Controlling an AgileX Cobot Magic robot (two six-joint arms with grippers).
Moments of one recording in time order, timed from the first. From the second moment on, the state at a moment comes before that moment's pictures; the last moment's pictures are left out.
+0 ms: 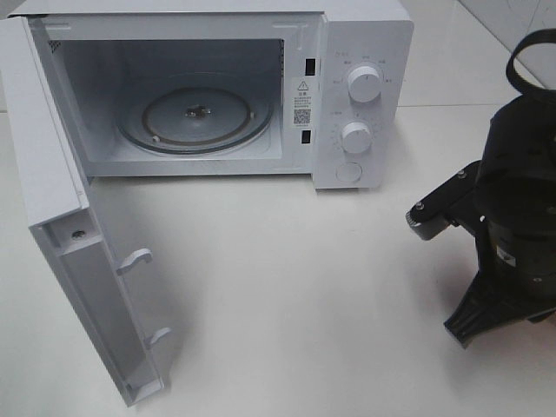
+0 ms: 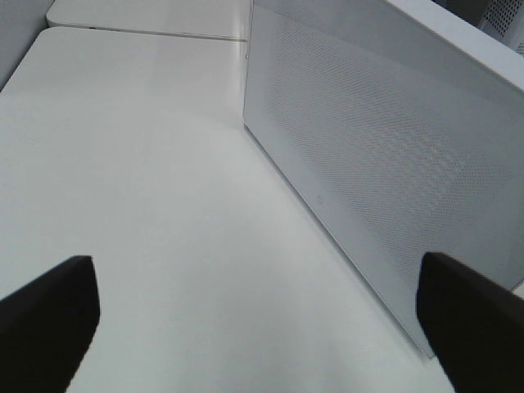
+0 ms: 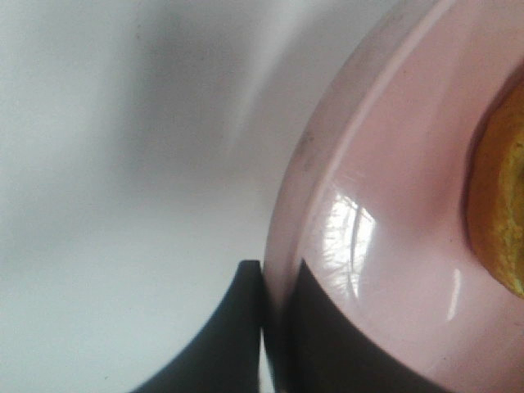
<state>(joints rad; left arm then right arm) 0.03 -0.01 -0.52 -0.14 1.08 0.03 0.68 1.59 -0.70 -0.63 0.91 0.60</state>
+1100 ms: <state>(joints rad) 0.03 -0.01 -0.52 -0.14 1.08 0.03 1.01 1.38 -0.59 -0.63 0.99 0.60</state>
